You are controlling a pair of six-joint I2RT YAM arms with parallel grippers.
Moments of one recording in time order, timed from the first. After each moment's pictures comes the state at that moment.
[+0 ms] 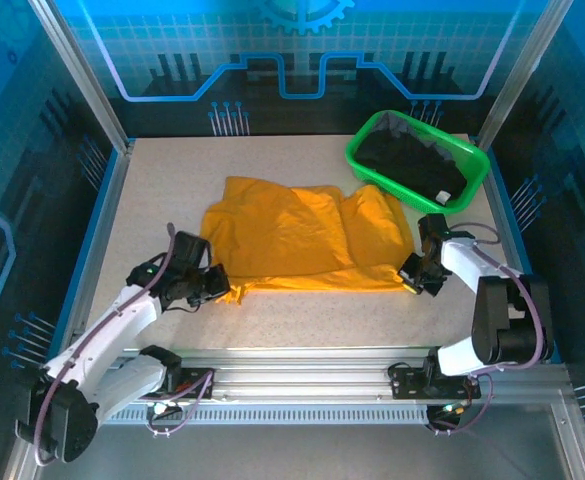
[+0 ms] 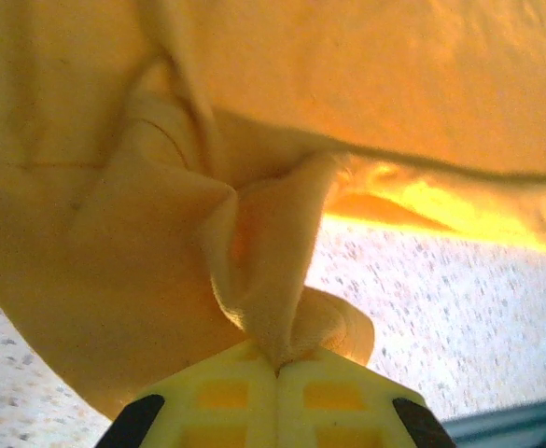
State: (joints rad) left arm -0.35 0.97 0.67 -0.78 0.22 -0.71; right arm 0.01 1.45 0.77 -0.80 -0.08 0.72
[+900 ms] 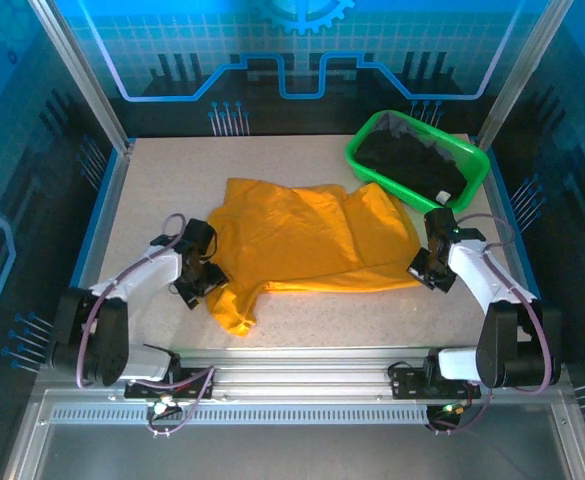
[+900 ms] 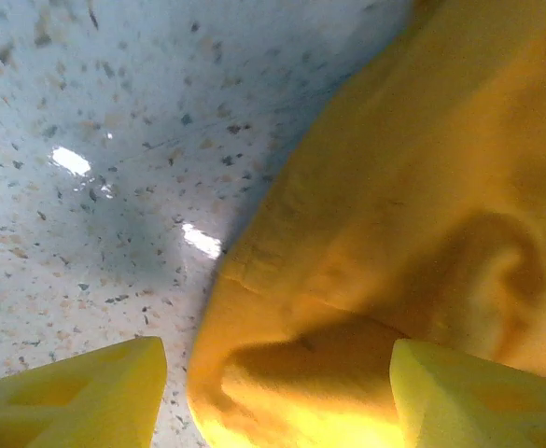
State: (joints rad) left arm -0.21 1.39 0.74 -0.84 0.08 -0.97; right arm 0.01 1.33 0.83 -0.92 0.05 0.70
